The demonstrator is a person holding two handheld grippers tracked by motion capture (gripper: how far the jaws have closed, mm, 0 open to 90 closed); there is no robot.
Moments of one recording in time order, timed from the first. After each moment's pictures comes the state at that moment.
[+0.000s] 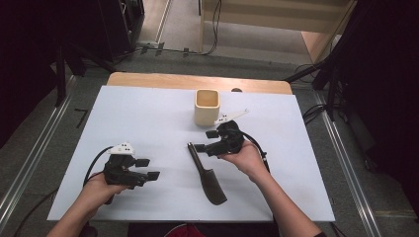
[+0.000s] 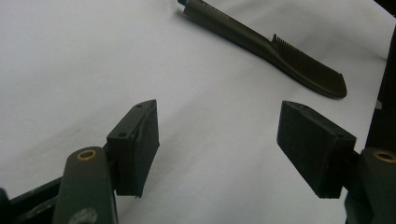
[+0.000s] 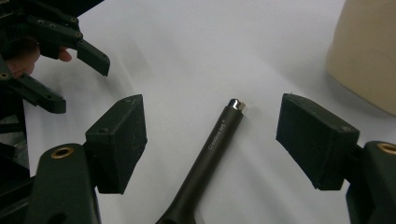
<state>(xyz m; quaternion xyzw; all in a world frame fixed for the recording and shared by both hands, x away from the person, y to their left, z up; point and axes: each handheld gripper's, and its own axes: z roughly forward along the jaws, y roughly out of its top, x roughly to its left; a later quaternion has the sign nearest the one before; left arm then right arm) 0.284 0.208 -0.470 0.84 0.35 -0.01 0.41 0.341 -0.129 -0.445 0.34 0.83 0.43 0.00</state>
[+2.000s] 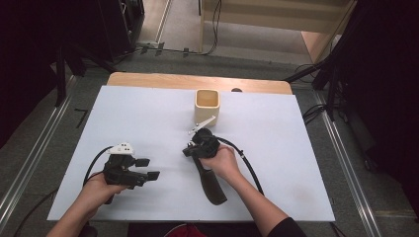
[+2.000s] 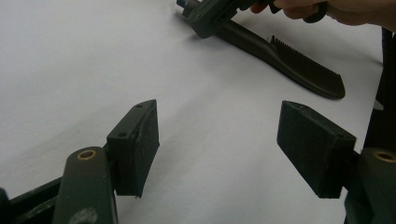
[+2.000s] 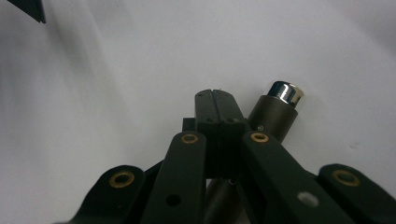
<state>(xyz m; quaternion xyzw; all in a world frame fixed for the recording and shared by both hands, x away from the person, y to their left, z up) 0.284 0.208 -0.470 0.84 0.35 -0.01 0.41 0.360 -0.070 -0.498 0.33 0.88 0.34 -0.03</state>
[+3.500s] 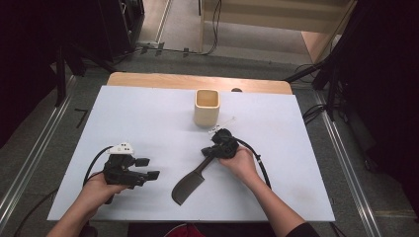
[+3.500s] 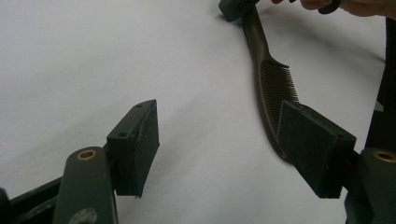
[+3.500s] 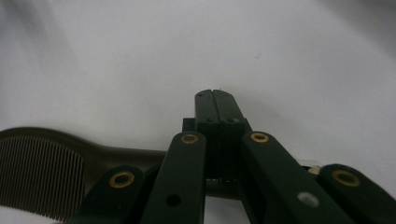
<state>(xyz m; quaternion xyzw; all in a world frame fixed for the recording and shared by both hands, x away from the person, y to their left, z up) 0.284 0.209 -0.469 0.84 0.35 -0.01 0.41 0.356 -0.126 -0.503 0.38 0.87 0.32 -0.02</state>
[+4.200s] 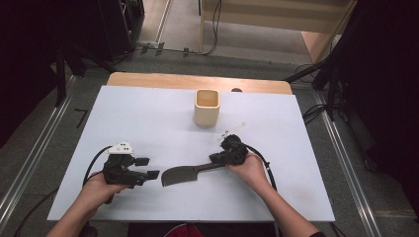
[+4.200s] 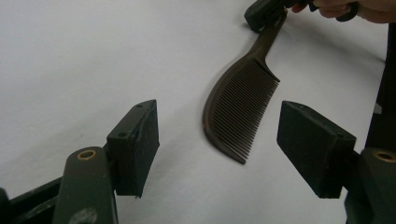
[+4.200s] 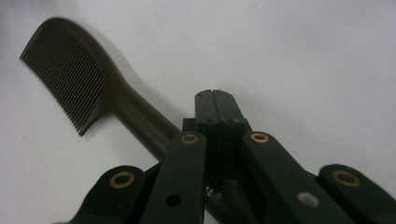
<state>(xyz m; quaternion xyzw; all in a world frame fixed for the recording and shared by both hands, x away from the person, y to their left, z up) 0.284 0.209 -0.468 0.84 0.35 -0.01 0.42 0.334 -0.150 -0.504 0.38 0.87 0.32 -0.03</state>
